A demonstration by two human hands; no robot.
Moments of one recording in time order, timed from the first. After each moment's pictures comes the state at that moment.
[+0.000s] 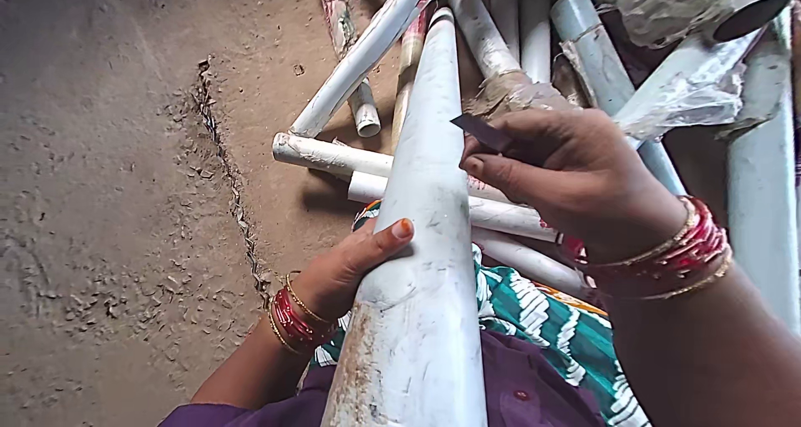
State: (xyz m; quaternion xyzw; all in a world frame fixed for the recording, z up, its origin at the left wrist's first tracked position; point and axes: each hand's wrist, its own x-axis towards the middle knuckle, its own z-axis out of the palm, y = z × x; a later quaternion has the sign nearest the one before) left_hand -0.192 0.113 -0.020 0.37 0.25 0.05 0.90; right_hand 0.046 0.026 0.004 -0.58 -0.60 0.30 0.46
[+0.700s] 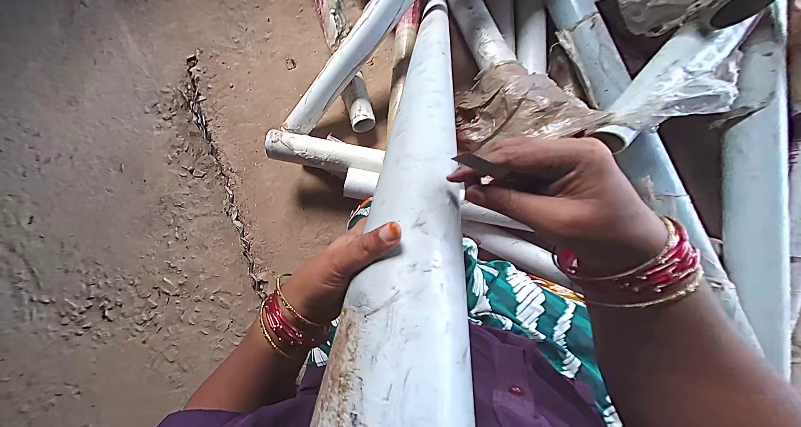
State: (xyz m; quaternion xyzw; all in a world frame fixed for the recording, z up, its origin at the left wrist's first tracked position) left_hand -0.195 0.112 -0.023 0.35 0.25 0.04 0.90; right_hand 0.051 0.005 -0.019 -0.55 -0.59 0.31 0.49
